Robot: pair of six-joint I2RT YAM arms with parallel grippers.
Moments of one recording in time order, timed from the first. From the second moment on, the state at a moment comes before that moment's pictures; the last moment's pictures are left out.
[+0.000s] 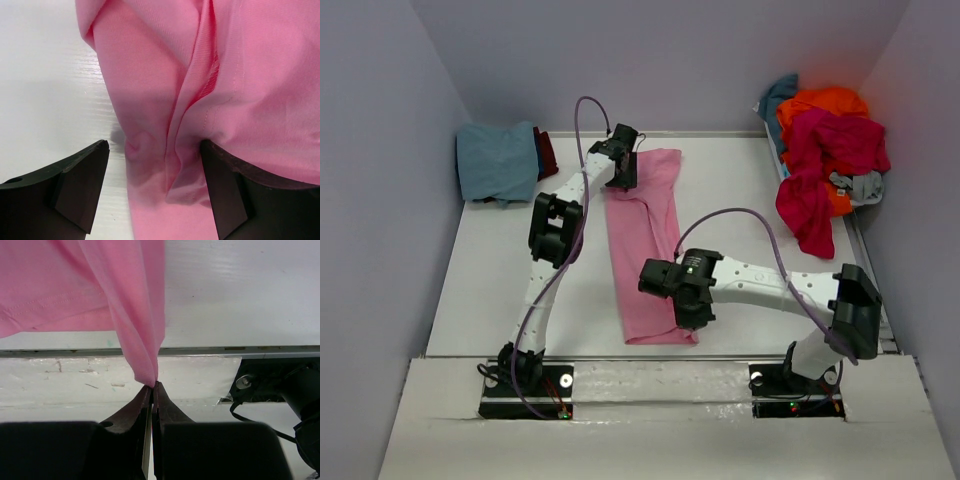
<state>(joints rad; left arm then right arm) -0.40 2.53 2.27 -0.78 -0.30 -0.33 1.19 1.55 1.29 -1.30 0.25 1.13</state>
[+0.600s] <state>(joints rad) -0.39 2.53 2.27 -0.78 -0.30 -0.33 1.19 1.73 1.40 -1.16 0.15 0.91</state>
